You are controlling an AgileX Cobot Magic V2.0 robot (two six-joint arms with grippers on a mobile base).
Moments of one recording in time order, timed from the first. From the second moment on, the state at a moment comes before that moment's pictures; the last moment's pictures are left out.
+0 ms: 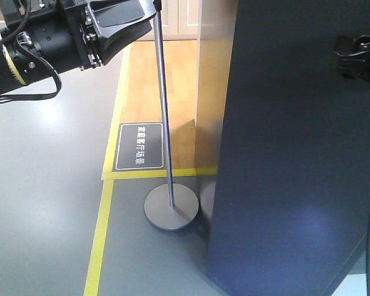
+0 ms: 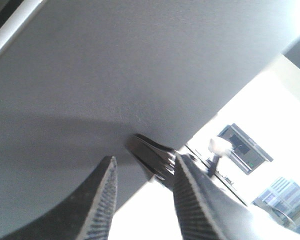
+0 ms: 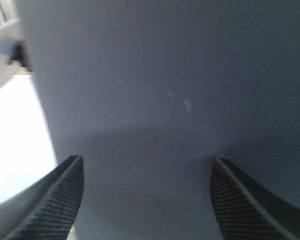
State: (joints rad) left arm -0.25 1.48 -1.22 1.24 -0.87 -2.08; right arm 0.05 1.26 -1.01 1.00 -0.02 -0.99
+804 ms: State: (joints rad) left arm -0.25 1.48 -1.22 1.29 -0.80 -2.08; right arm 0.03 1.67 -1.44 1.01 0.03 -0.98
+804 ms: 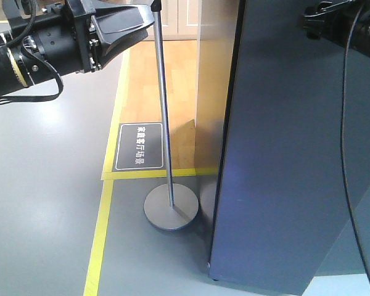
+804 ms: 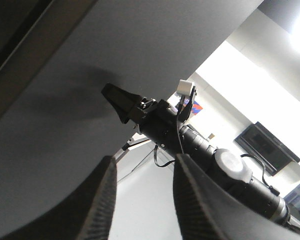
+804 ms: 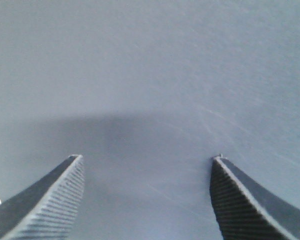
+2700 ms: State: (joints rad) left arm -0.25 1.47 -1.22 1.45 -1.08 -2.10; right arm -0.06 1.27 -1.64 0.91 1.08 -0.95
